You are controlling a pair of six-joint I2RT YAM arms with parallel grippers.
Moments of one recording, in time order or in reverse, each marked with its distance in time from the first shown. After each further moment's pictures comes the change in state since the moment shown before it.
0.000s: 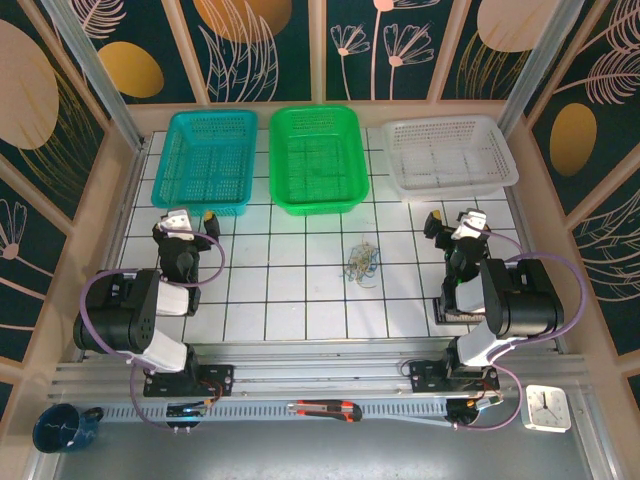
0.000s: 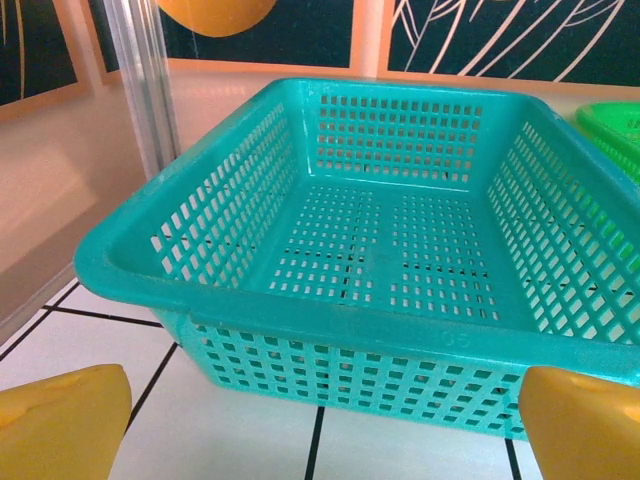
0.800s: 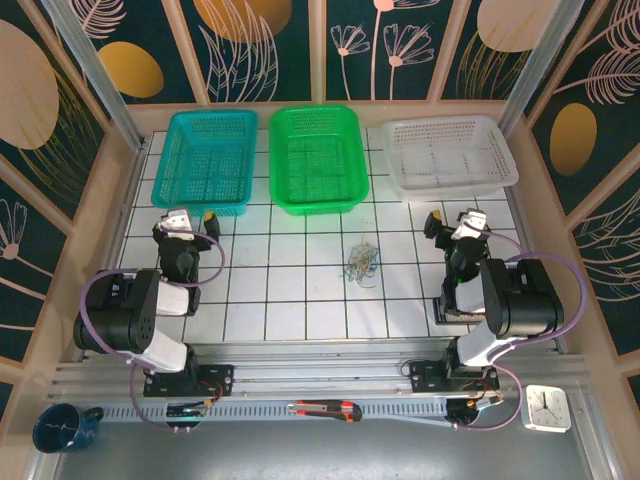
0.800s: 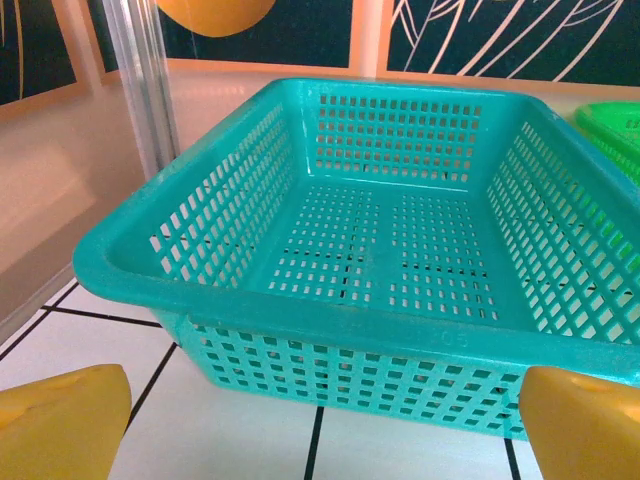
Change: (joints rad) left arm 0.000 0.000 0.000 0.000 0.006 0.000; right arm 0.000 0.000 0.000 0.000 0.000 0.000
